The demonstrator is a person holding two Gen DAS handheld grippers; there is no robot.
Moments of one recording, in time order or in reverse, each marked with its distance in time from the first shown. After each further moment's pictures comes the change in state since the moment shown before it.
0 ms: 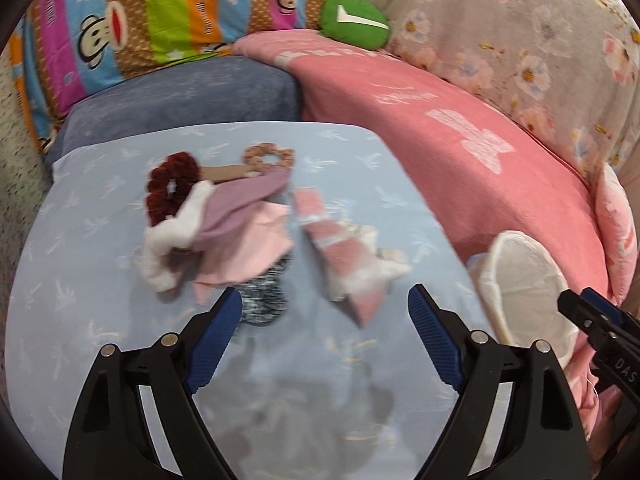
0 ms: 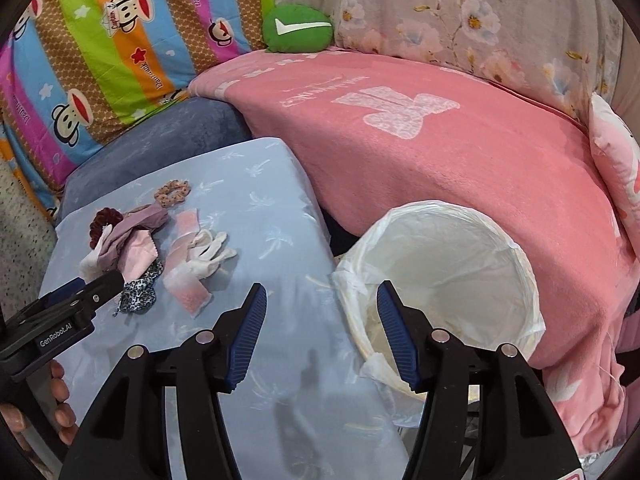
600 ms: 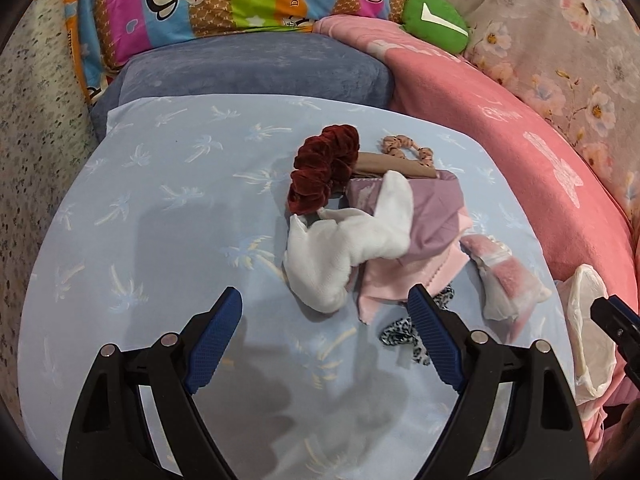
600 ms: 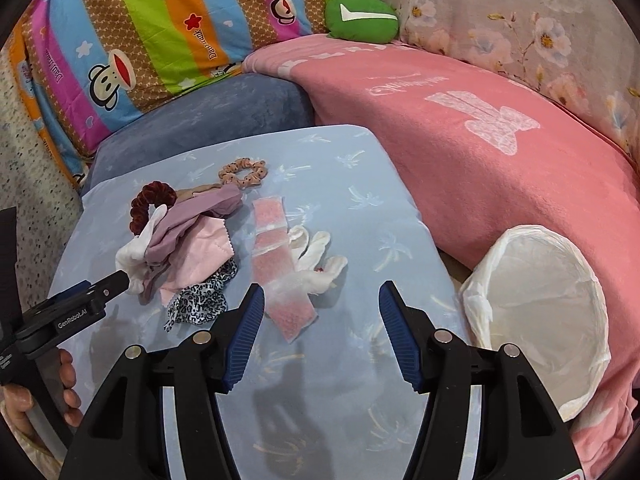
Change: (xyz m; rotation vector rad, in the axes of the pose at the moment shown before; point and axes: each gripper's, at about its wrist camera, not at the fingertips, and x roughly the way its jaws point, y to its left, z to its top) left arm 0.025 0.115 0.006 -0.143 0.045 0.101; right arm 0.047 0.108 0.011 -0.108 0.040 0.087
